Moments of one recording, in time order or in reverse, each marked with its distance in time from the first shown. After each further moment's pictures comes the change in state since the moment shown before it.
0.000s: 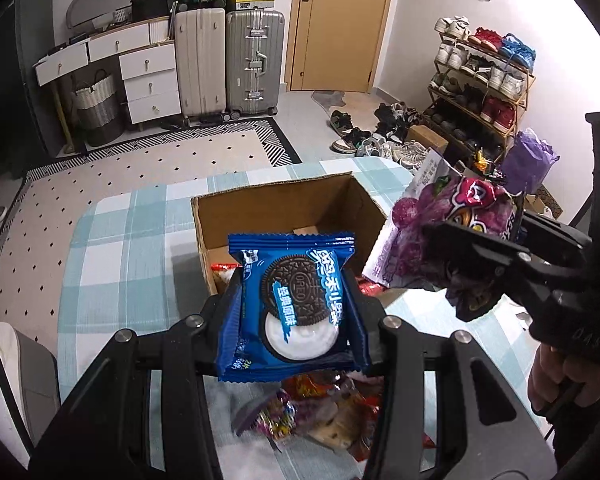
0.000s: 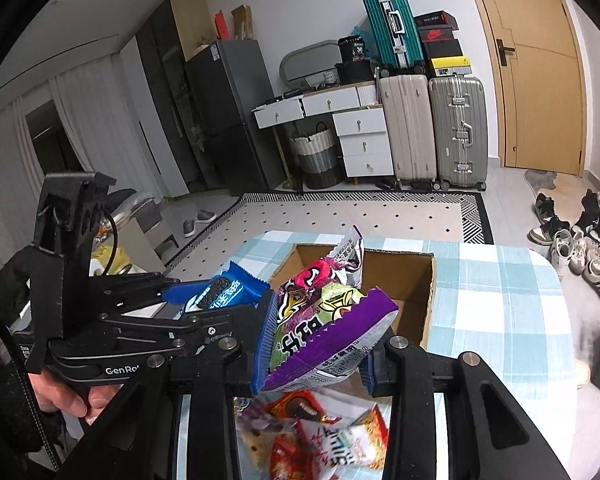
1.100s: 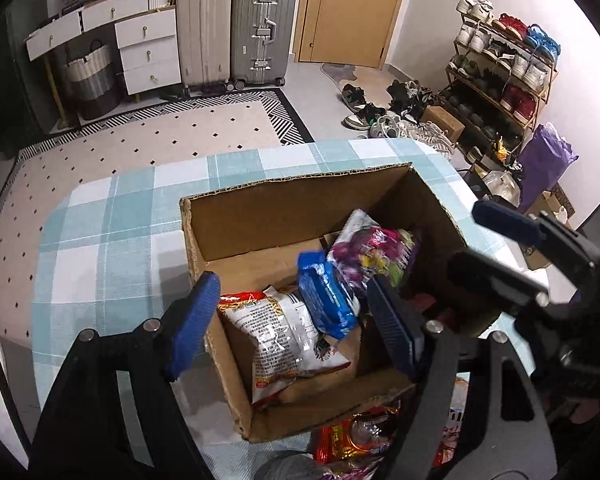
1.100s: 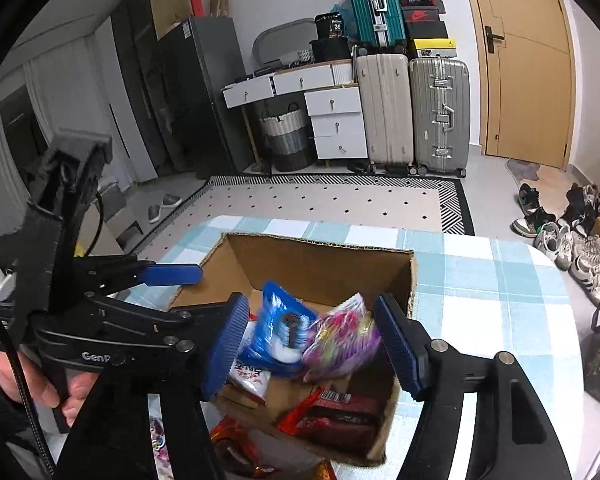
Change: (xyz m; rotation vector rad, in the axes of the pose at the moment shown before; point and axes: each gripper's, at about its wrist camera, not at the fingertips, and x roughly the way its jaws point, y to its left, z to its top) left arm 0.135 0.053 0.029 -0.028 0.104 0.012; right arm 0.124 -0.059 0.006 0.000 0.055 -0.098
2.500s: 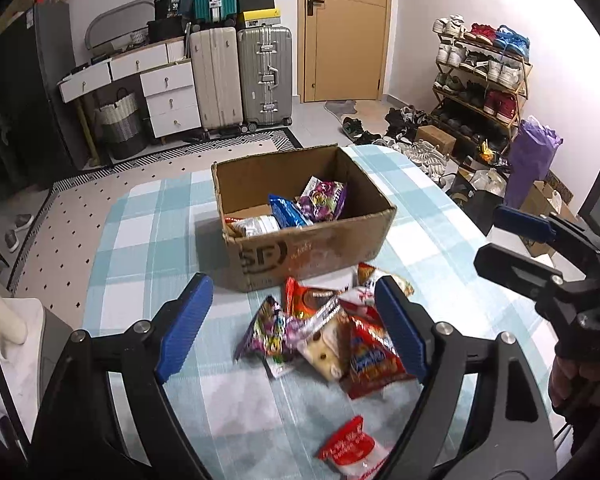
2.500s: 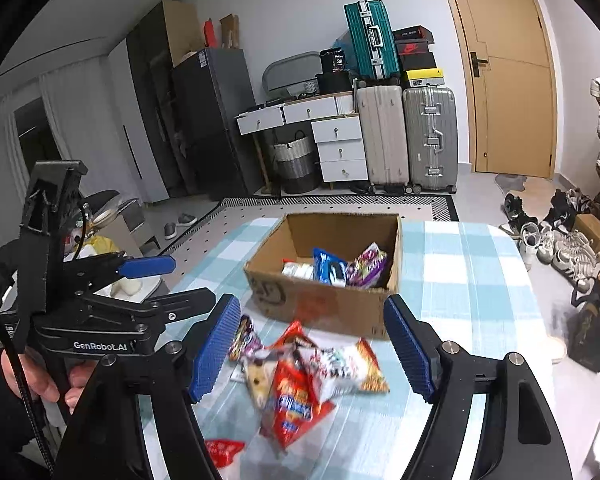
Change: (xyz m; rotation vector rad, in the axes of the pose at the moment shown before) left arm -0.201 -0.079 -0.154 0.071 -0.175 0.085; right arm -0.202 0.064 -0.103 0.009 -0.100 -0.008
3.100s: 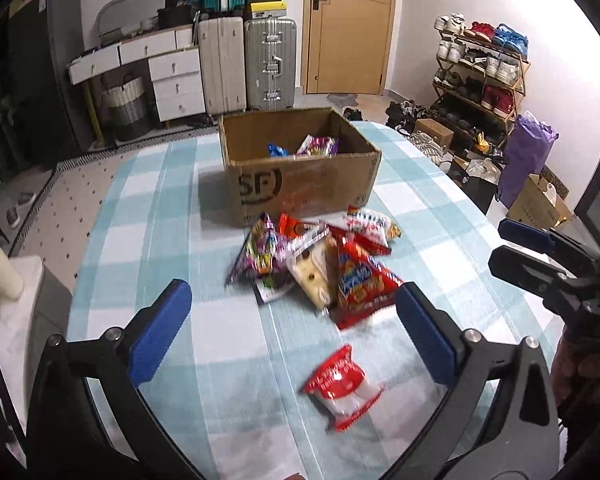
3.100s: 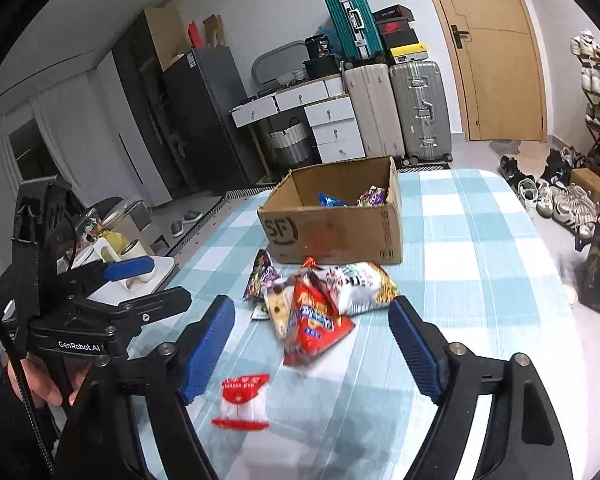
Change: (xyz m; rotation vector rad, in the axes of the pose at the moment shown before) left arm -0.034 -0.006 -0.082 -0.050 0.031 -0.012; right arm -0.043 0.011 -0.078 0.102 0.034 0.023
